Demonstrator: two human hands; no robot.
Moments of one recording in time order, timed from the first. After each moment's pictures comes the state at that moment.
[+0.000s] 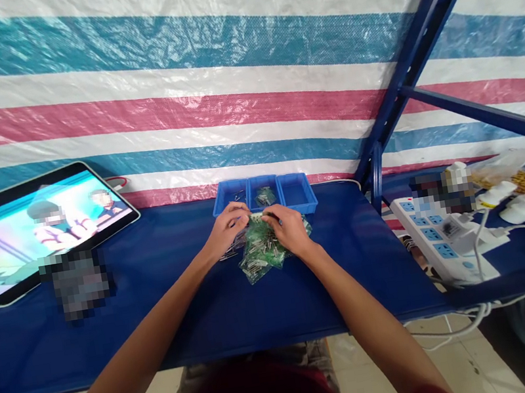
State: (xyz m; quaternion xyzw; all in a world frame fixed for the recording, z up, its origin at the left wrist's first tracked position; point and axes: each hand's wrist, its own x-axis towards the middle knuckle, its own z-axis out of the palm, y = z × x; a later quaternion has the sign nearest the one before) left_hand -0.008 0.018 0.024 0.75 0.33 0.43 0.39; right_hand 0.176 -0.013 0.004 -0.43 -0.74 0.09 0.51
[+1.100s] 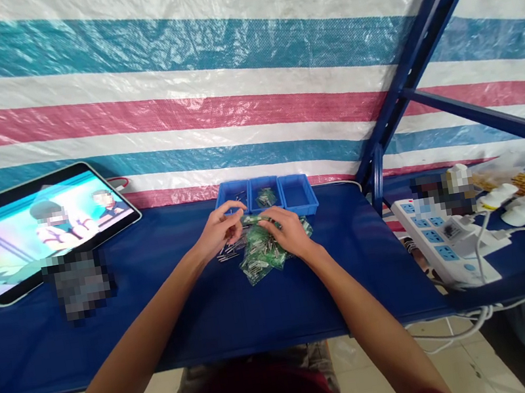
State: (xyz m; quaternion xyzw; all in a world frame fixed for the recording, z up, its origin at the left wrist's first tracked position) left_hand -0.017 0.015 0.037 0.63 0.33 0.40 0.57; right_hand 0.180 -0.018 0.014 -0.41 -0.74 0.19 0.49
